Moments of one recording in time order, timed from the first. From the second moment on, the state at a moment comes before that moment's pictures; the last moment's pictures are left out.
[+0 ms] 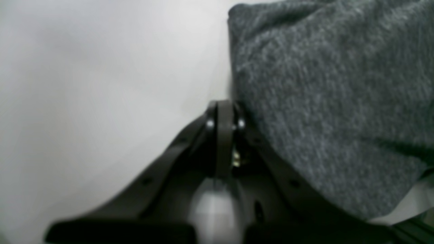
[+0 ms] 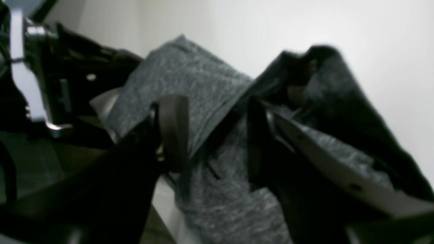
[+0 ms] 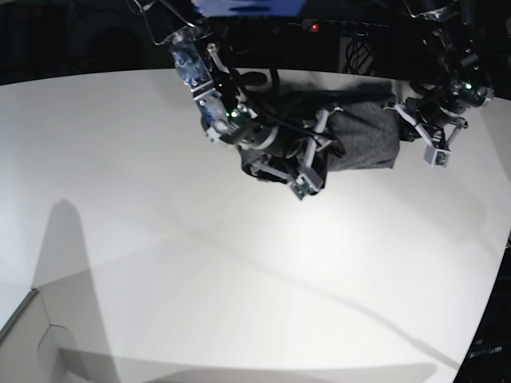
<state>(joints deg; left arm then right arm) 12.3 -7.1 -30.9 90.0 -13.7 -39.7 48.6 -2.4 -8.4 -25.8 89.6 13.5 17.7 -43.4</state>
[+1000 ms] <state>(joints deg) 10.9 -7.1 -30.7 89.5 -13.5 -39.8 49.2 -0.8 -8.4 -34.1 99.9 13.6 17.8 -43.2</state>
